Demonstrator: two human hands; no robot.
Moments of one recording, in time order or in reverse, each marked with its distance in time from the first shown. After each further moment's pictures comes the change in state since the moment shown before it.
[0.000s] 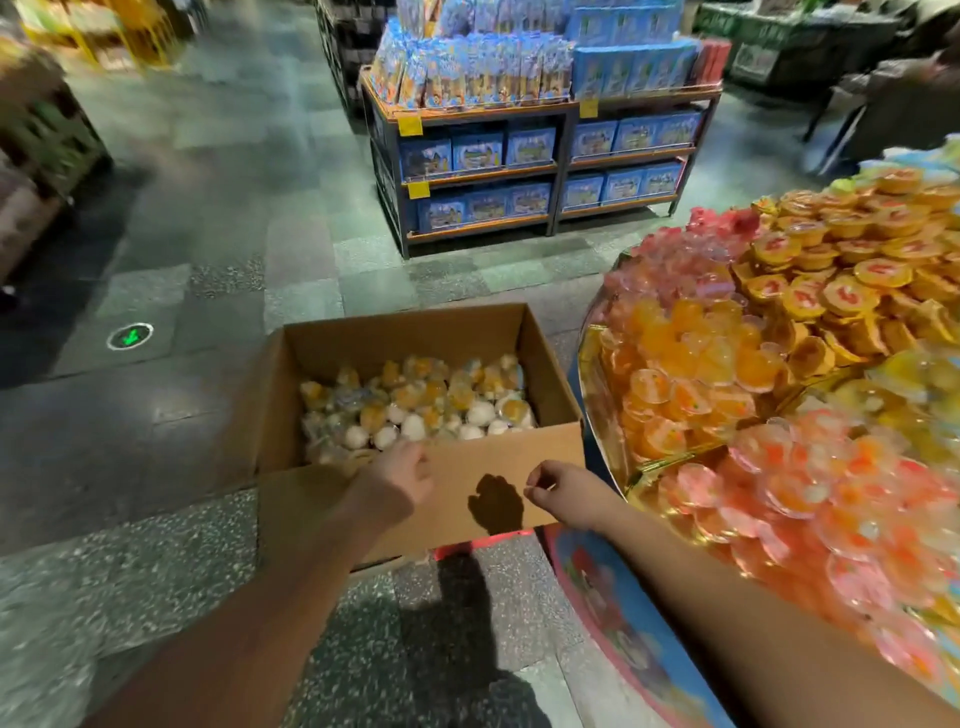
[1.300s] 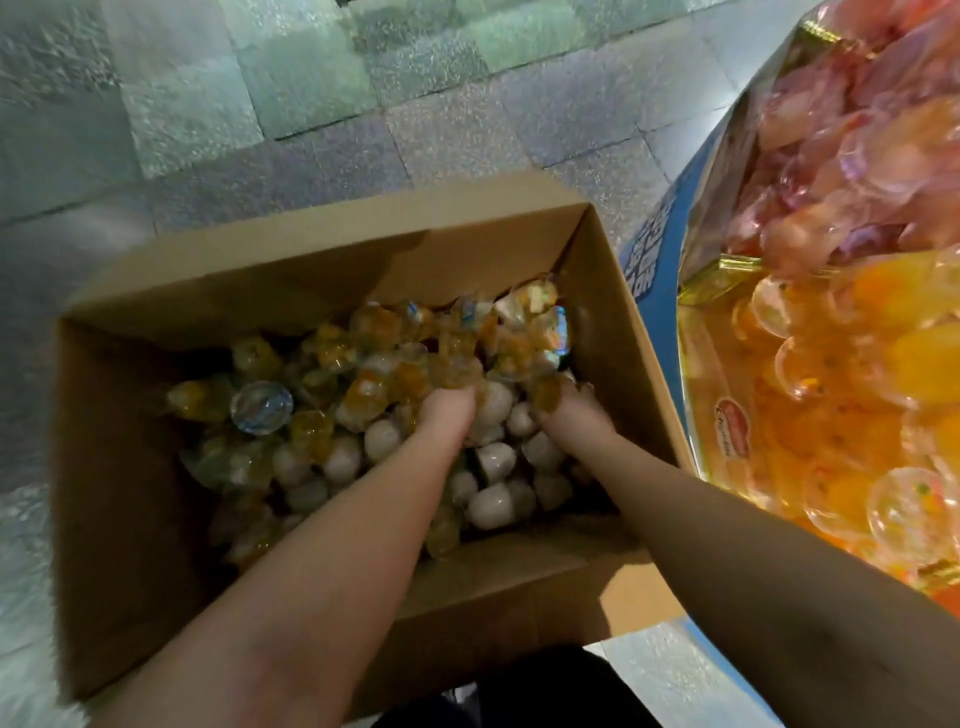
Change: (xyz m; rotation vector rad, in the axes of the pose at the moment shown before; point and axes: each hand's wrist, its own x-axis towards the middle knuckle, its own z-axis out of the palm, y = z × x) left_hand 0.430 -0.009 0.121 -0.636 -0.345 -0.825; right_hand 0.431 0.085 0.040 0.009 -0.222 0.467
